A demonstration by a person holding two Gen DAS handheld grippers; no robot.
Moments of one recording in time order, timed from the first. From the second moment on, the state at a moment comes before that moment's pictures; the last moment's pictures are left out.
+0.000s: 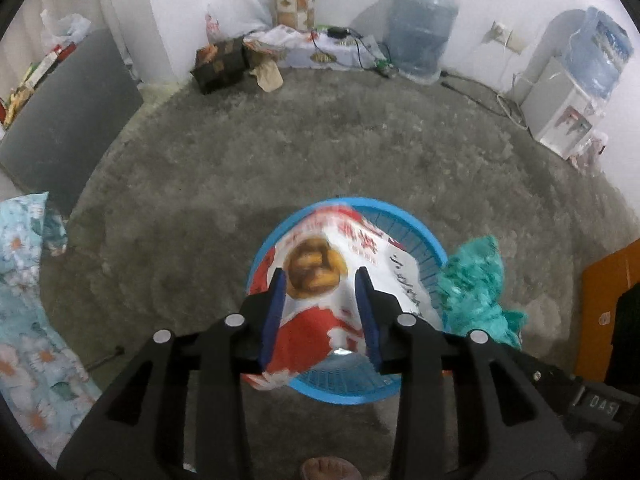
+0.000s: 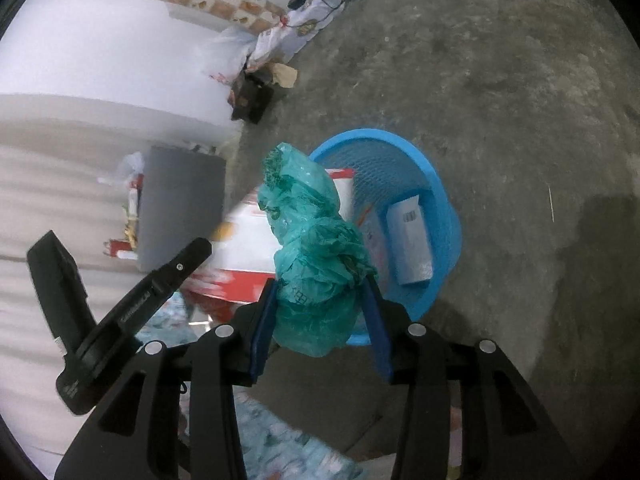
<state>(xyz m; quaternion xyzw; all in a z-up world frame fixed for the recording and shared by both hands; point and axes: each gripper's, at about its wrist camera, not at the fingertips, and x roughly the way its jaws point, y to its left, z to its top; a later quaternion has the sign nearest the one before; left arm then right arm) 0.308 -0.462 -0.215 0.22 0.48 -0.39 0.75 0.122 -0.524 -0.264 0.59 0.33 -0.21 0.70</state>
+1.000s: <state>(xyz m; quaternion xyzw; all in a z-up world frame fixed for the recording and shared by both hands) 0.261 -0.376 -0.050 0.15 0.43 -0.43 0.78 0.083 -0.495 -0.209 0.56 0.32 -0.24 0.73</state>
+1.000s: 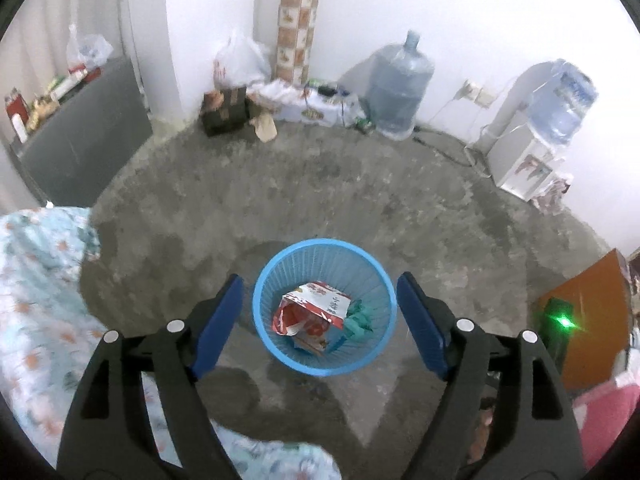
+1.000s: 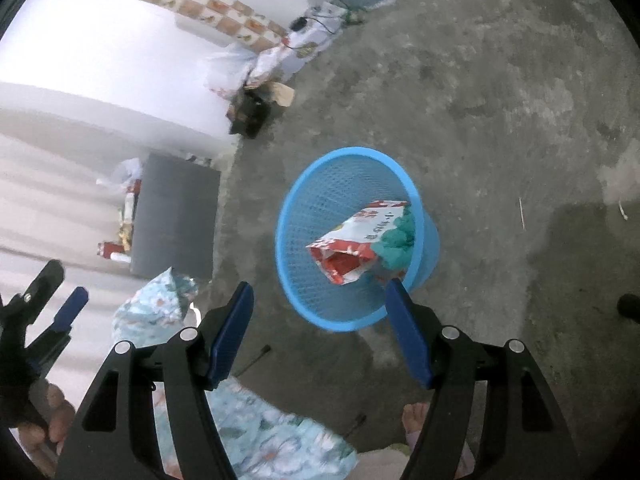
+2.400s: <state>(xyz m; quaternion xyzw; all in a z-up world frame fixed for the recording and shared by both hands) 0.145 0.158 0.012 -0.10 0.35 -0.12 0.92 0.156 -0.202 -0.029 0.33 0.44 0.06 0.83</state>
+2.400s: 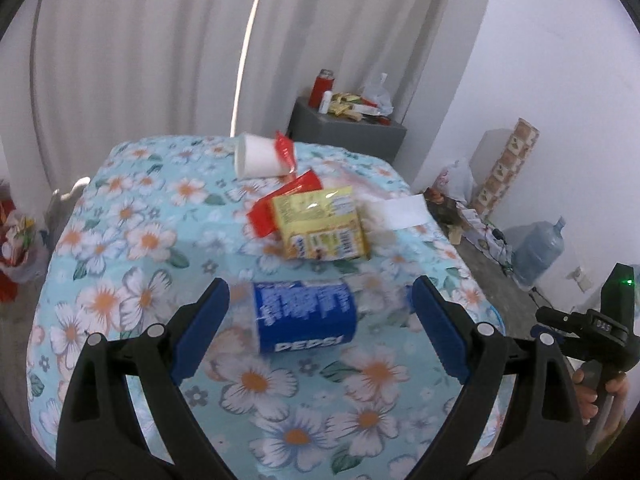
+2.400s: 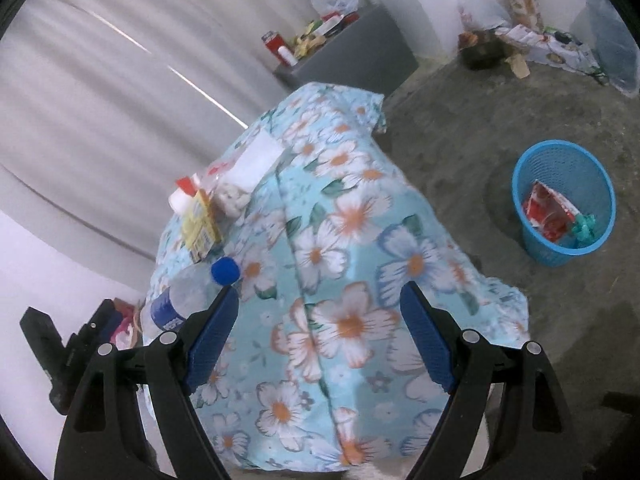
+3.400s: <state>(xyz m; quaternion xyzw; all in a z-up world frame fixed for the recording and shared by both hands) 0.262 0.218 0.012 -0.20 0.35 -0.16 0.90 0.263 -0.187 -0.057 0.42 0.46 0.15 0.77</state>
